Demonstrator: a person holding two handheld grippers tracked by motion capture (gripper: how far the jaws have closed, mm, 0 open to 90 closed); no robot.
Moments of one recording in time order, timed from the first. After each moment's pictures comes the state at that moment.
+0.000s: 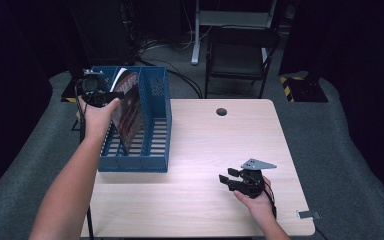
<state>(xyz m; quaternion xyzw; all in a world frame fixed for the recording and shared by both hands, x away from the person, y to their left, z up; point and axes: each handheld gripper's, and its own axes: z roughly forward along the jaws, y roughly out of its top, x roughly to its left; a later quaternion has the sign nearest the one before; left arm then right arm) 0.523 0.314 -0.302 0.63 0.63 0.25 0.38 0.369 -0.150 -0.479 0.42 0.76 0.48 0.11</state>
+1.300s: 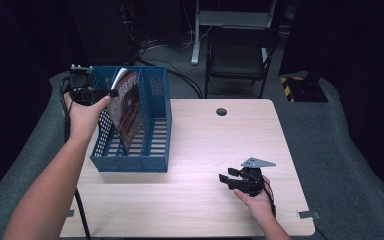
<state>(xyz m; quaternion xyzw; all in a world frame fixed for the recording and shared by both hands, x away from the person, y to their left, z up) 0.497 0.325 -0.268 0.65 0.60 0.23 0.39 0.377 -0.152 -0.485 0.43 0.76 0.48 0.09</state>
